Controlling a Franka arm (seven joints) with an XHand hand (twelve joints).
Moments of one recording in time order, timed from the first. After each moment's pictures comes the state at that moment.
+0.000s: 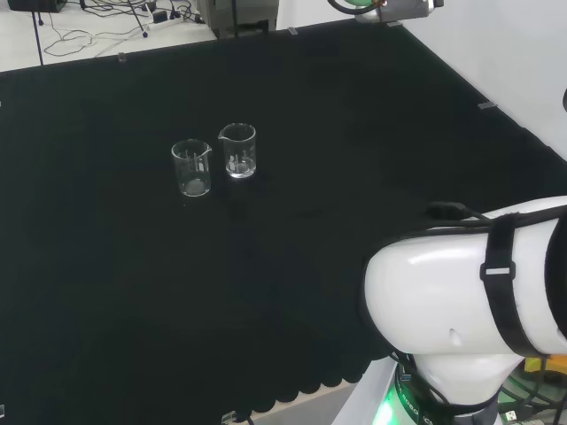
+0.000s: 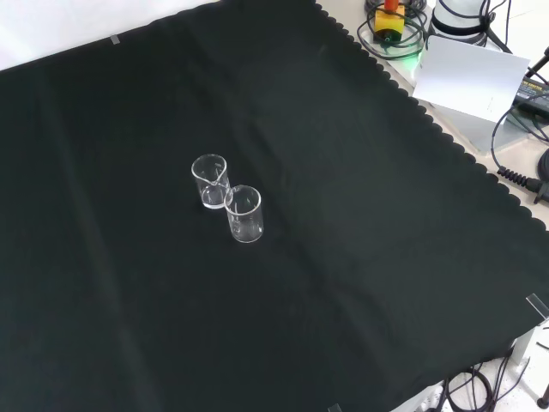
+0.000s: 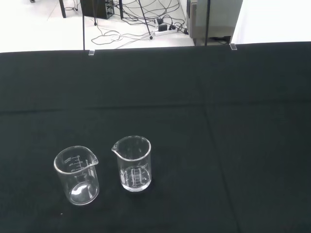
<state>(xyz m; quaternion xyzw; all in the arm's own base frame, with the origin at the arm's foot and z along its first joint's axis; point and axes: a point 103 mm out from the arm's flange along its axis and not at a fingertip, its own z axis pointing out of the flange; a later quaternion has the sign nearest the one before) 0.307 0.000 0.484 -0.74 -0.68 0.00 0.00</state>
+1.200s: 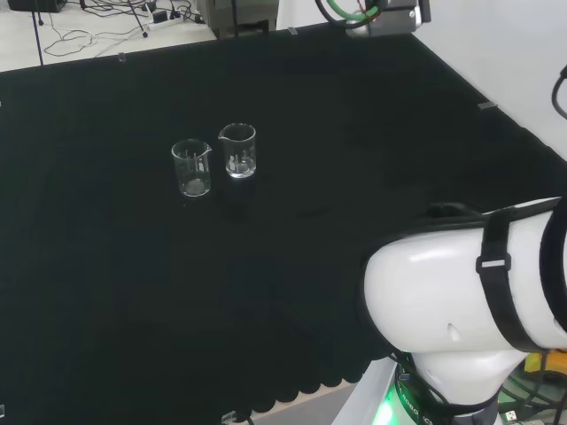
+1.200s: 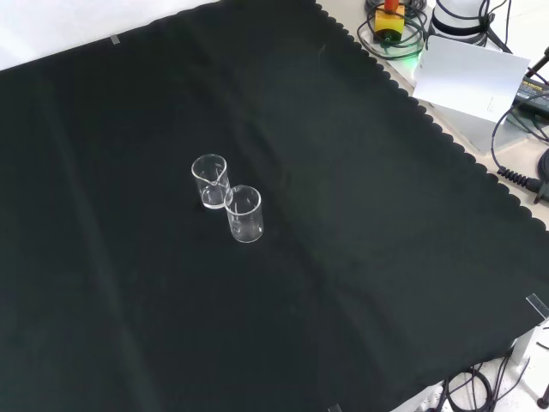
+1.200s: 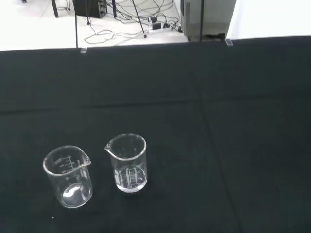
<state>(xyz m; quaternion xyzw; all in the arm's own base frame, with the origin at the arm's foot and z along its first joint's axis) 0.328 -0.004 0.454 -0.75 -0.67 0.00 0.01</state>
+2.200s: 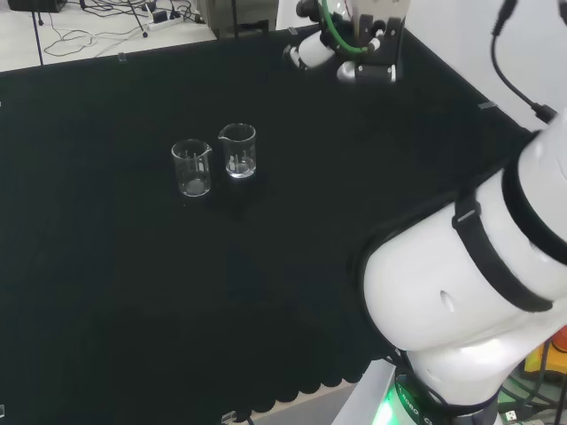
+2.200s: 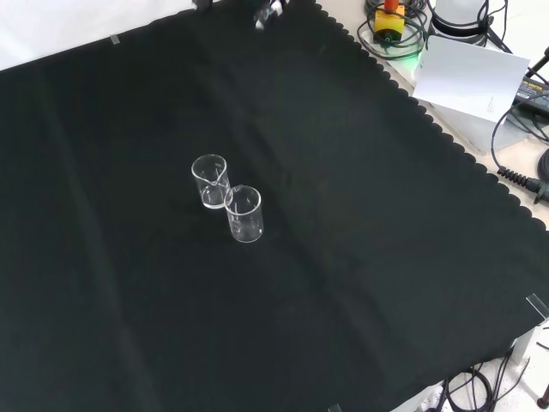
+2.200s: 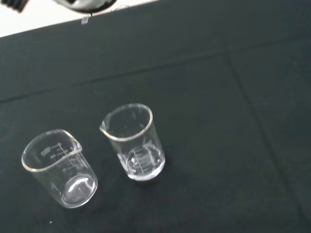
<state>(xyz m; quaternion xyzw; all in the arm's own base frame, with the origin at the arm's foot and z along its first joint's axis) 0.421 -0.044 0.327 -0.74 -0.67 -0.04 0.11</state>
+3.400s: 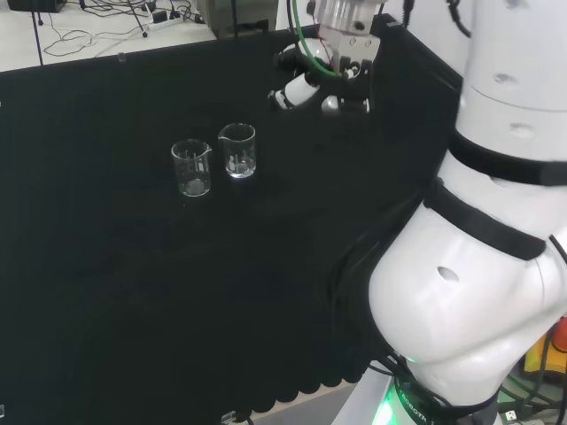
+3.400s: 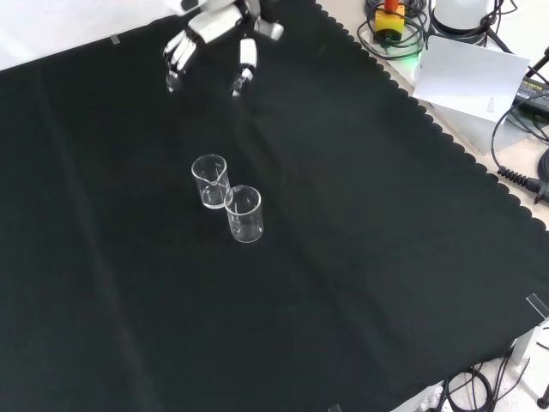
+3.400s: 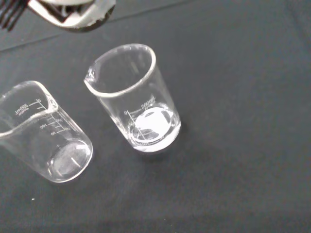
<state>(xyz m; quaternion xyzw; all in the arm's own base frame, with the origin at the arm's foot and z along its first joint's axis) 0.501 -0.051 0.212 -0.68 -0.71 -0.04 0.18</state>
